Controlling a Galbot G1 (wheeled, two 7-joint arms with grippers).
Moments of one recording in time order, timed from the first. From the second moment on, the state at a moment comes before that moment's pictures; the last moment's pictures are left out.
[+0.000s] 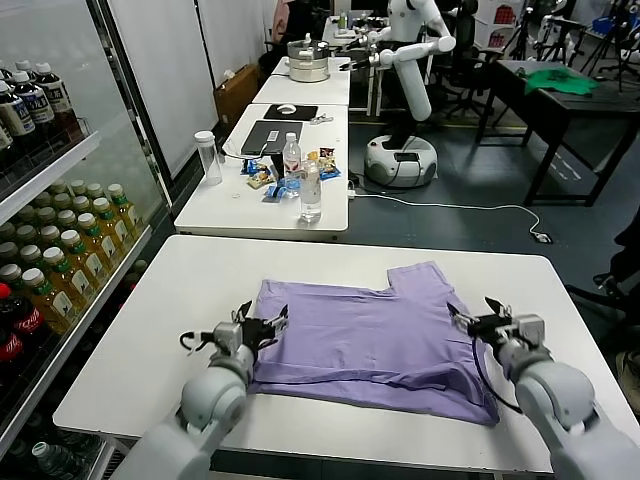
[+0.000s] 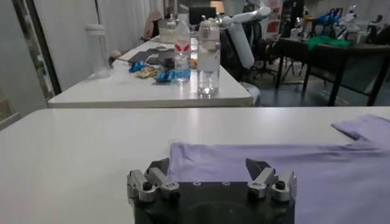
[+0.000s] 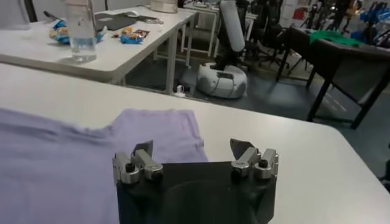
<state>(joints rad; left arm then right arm) 0.88 -1.16 -0.05 -1.74 -0.58 0.49 -0.41 -0.95 0.93 0.36 1.75 0.63 -0.57 0.12</state>
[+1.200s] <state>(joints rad) 0.63 -1.23 0.04 -1.37 -0.61 0.54 -0.39 -0.51 1.12 0.13 1.16 0.62 -0.58 0.09</state>
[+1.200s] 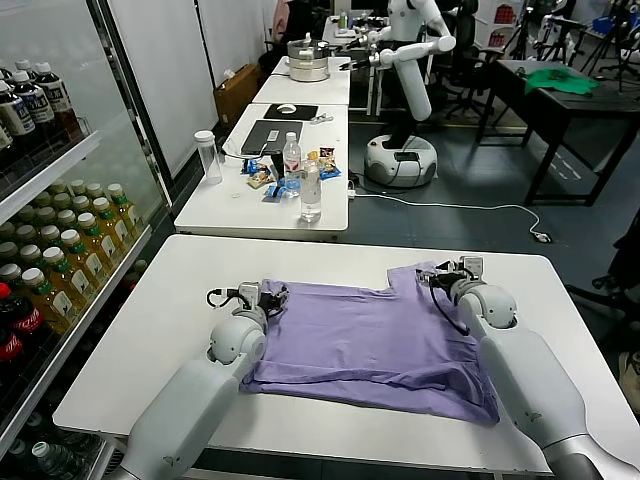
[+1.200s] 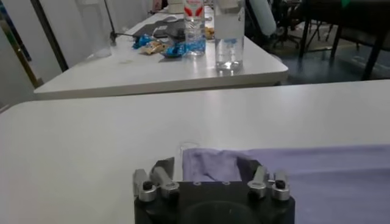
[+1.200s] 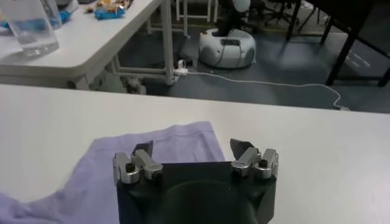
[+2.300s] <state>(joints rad) 0.75 -1.15 -0.02 -1.56 -0.74 0.48 -0.37 -0.65 1.02 0.22 1.43 0.69 -0.58 0.08</state>
